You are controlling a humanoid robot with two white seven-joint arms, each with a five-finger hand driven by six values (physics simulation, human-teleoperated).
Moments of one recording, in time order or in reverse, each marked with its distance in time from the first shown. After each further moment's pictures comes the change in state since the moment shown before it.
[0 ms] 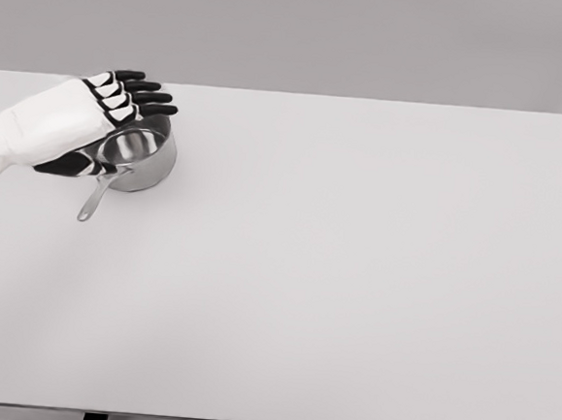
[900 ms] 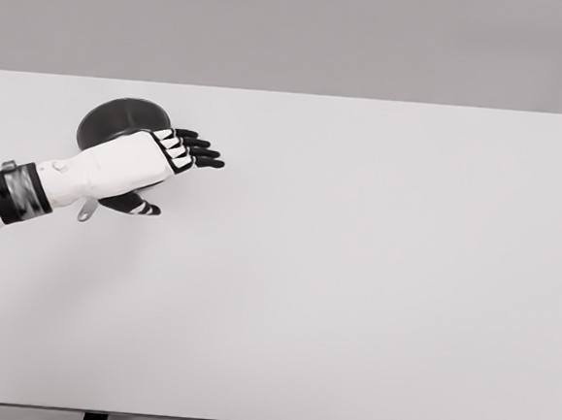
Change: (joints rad) left arm -0.112 -0.105 -0.251 0.179 -0.074 0.000 -0.016; right arm 0.000 0.000 0.000 0.000 0.000 0.000 0.000
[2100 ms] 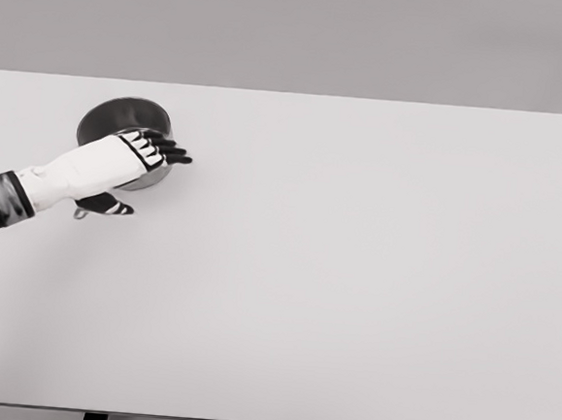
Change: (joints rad) left arm 0.069 -0.033 0.115 0.097 -0.093 0.000 0.000; right arm 0.000 0.000 0.000 0.000 0.000 0.000 0.000
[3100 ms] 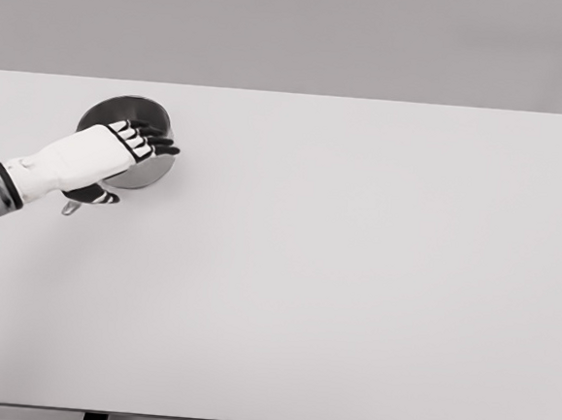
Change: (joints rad) left arm 0.000 0.007 0.048 -0.008 -0.081 0.000 -0.001; right arm 0.000 0.000 0.000 0.000 0.000 0.000 0.000
